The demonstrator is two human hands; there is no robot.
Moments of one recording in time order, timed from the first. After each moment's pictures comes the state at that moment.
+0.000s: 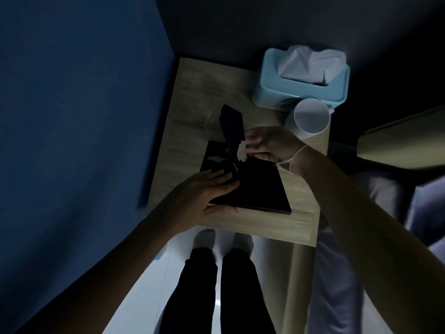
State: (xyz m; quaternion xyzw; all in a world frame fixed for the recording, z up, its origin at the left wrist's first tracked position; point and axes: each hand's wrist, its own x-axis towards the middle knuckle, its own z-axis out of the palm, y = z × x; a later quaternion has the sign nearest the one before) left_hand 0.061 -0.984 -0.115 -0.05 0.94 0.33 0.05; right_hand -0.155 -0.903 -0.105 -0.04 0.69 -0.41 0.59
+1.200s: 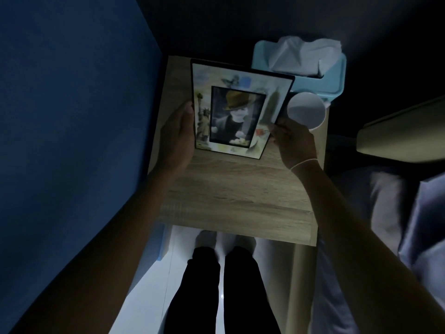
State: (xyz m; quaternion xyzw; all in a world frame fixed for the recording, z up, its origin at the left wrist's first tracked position) left_hand -0.020 -1.042 -0.143 -0.41 0.72 0.55 -0.13; right_hand -0.179 -0.865 -0.152 -0.19 0.87 -0.38 0.26
